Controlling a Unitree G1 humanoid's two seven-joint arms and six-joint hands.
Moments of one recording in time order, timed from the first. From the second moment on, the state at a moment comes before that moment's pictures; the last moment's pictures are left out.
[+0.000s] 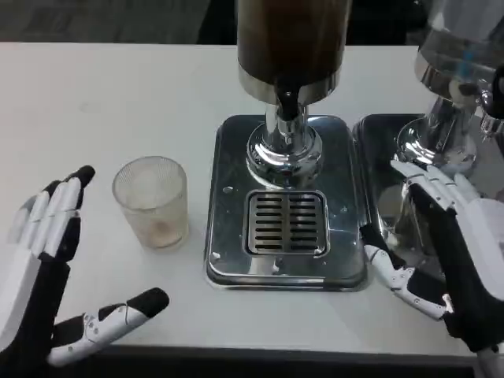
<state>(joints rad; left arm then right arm) 0.46 0.38 0.18 -0.14 0.63 -0.51 0.24 0.31 -0.27 0.11 -0.28 -0.73 -0.22 -0.23</state>
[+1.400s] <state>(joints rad) -0.27 0.49 -0.07 0.98 0.54 -0.73 0.39 0.47 -0.15 0.23 -0.46 -0.88 -0.12 -0.28</state>
